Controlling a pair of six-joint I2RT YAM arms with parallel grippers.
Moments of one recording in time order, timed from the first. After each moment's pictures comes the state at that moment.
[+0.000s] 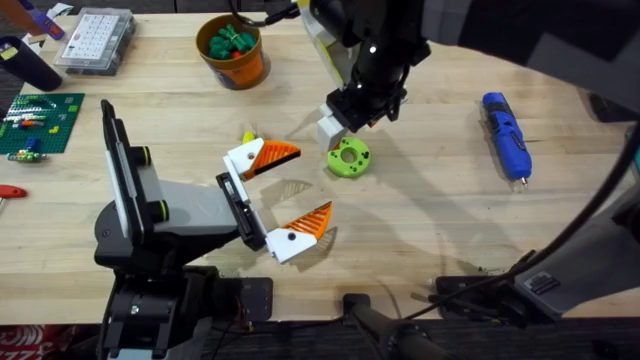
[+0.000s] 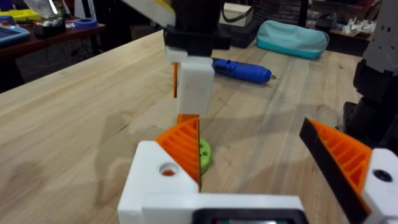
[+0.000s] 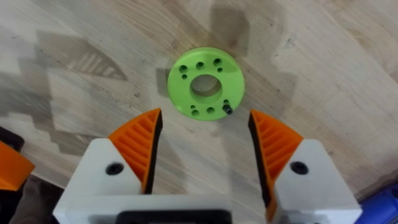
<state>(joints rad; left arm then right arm) -0.02 0.00 0.01 -0.10 1.05 0.03 0.68 1.85 1.61 -1.23 -0.03 0.07</state>
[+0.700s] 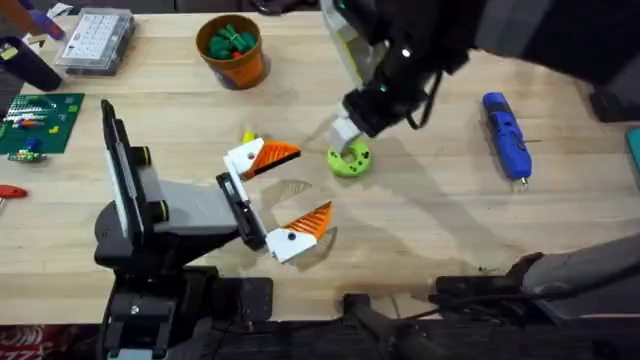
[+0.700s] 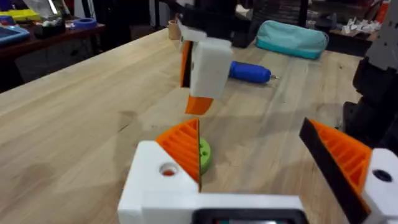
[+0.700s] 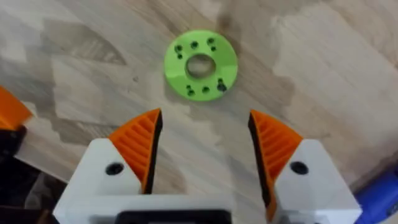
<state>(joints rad) -0.02 0.00 0.01 -0.10 1.05 0.03 0.67 1.69 1.49 -1.18 -0.03 0.08</state>
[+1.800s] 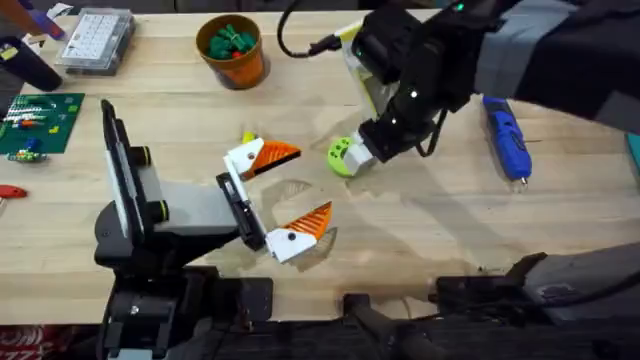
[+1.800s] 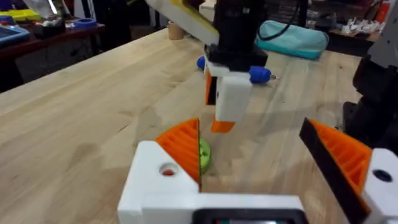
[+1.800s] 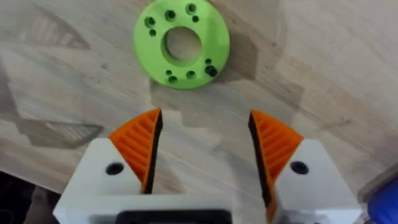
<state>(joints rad) -0.02 0.00 0.01 -0.10 1.05 0.03 0.64 1.64 1.25 -1.07 -0.03 0.11</state>
